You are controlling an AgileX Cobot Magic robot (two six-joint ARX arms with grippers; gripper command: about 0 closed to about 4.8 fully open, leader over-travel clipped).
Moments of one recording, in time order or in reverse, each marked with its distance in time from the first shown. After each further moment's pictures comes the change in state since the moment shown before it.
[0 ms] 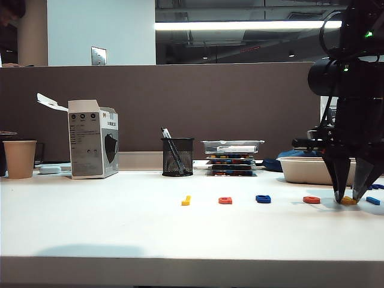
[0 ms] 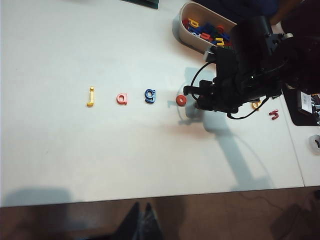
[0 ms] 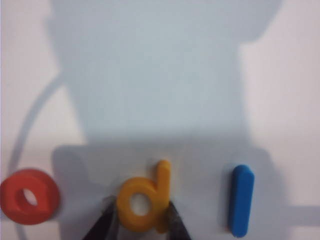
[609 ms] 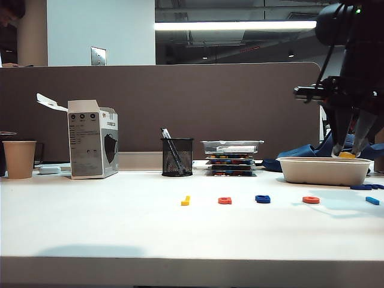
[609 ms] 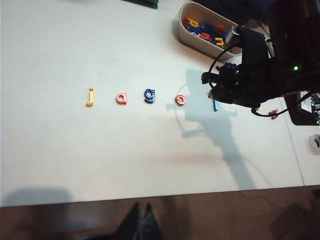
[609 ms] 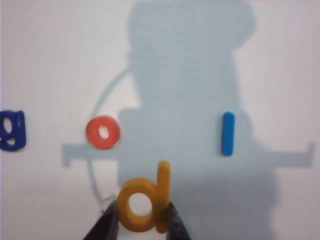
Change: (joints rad) left arm 0.000 0.000 0.000 0.000 0.000 0.000; right arm 0.020 -0.194 0.032 -0.123 -0.016 0.042
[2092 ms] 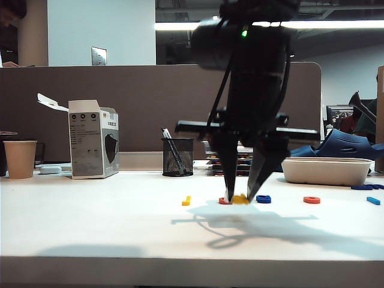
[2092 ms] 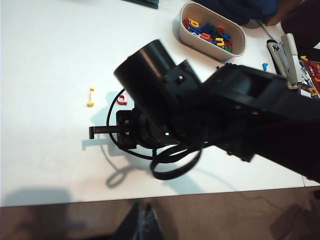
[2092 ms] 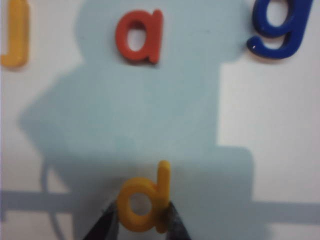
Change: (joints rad) left arm 0.000 0.000 0.000 0.000 0.000 0.000; right arm 0.497 0.155 -0.035 0.142 0.109 0.328
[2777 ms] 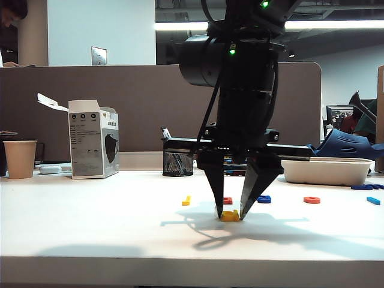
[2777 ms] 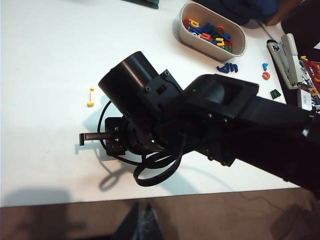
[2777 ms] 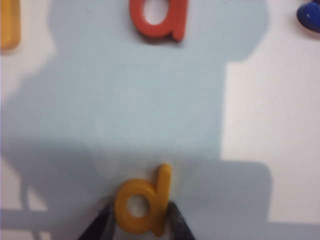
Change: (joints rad) left arm 0.000 0.000 0.000 0.000 0.000 0.000; right arm 0.030 0.050 0.001 0.022 -0.007 0.042
